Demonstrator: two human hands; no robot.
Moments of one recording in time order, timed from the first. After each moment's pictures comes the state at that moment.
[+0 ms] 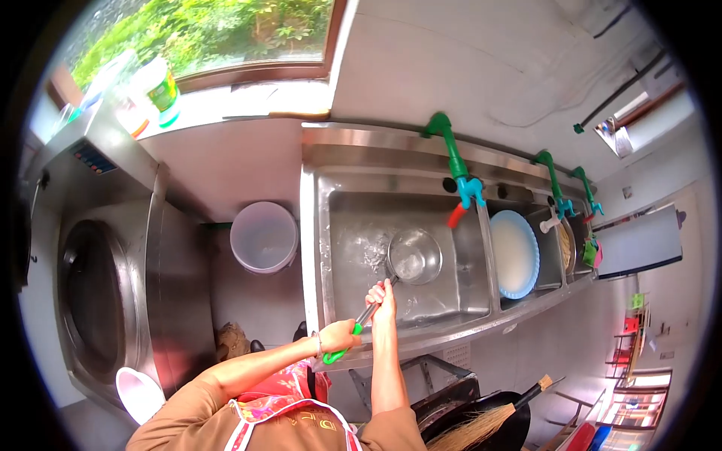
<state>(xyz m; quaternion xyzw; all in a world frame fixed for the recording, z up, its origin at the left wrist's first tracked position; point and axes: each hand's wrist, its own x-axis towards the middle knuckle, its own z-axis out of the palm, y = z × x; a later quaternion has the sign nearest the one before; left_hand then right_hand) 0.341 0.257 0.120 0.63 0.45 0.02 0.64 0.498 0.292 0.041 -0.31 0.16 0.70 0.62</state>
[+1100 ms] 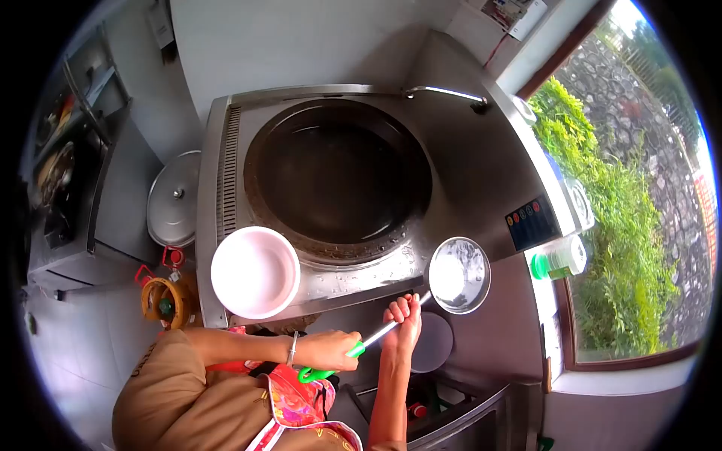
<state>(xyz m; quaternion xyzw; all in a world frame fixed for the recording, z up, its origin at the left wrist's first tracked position) -0.047 0.049 0.249 0.41 0.71 0.38 0.42 -0.015 0.219 0.201 -0.25 -0.18 0.94 0.18</state>
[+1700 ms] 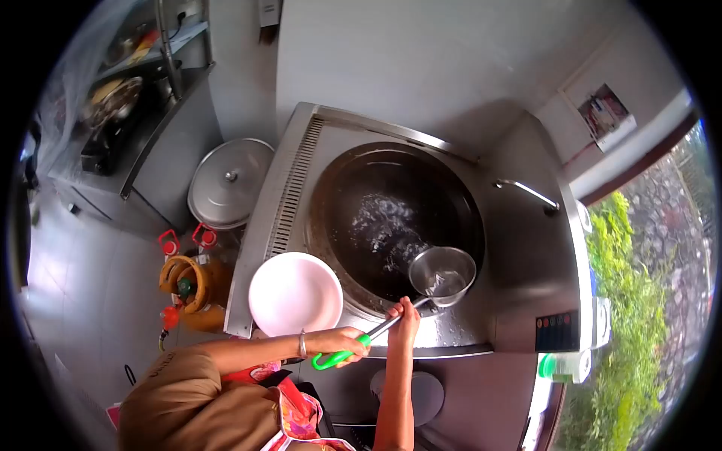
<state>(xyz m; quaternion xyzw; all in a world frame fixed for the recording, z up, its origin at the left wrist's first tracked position) -0.114 0.004 0.198 0.10 0.41 0.72 0.56 -0.148 0.189 0.151 -0.26 -0.42 0.87 0.01</state>
